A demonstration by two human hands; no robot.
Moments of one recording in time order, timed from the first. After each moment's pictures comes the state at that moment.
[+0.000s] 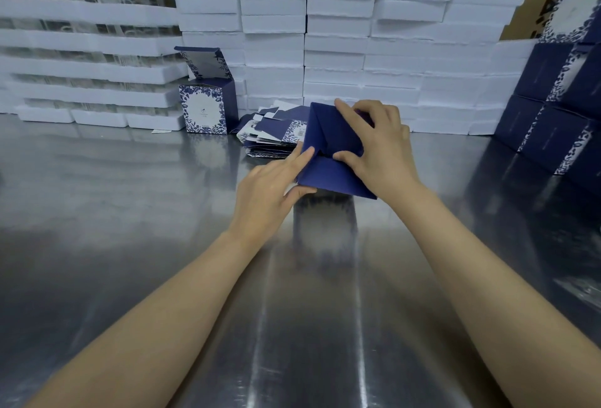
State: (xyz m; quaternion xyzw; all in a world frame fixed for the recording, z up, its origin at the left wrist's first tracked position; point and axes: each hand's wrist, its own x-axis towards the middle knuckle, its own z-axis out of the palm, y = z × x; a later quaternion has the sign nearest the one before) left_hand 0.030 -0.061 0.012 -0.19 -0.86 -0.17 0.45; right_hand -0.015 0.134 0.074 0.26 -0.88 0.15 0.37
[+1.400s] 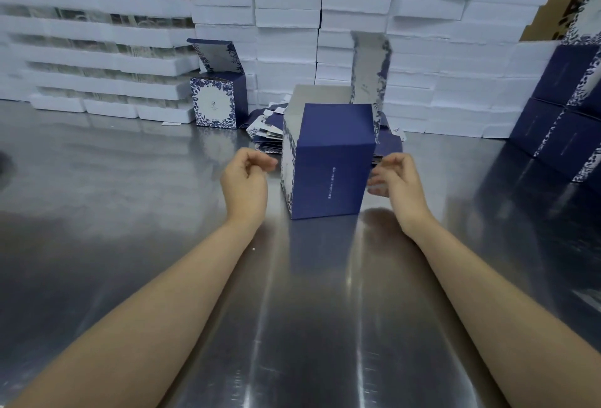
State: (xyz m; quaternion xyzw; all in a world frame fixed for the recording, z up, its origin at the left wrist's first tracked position) left_hand 0.014 -0.080 0.005 0.04 -0.67 -0.64 0.39; right_hand -0.037 0.152 0.007 0.11 -0.72 0.67 0.14
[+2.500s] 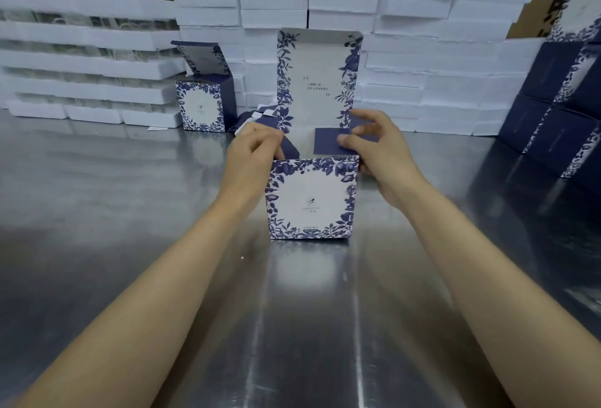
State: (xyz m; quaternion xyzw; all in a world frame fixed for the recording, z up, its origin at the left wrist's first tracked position) left_hand 0.025 -0.066 0.061 -0.07 -0.74 -0.59 0.30; right_hand -0.020 0.124 0.076 0.14 -0.73 0.66 0.09
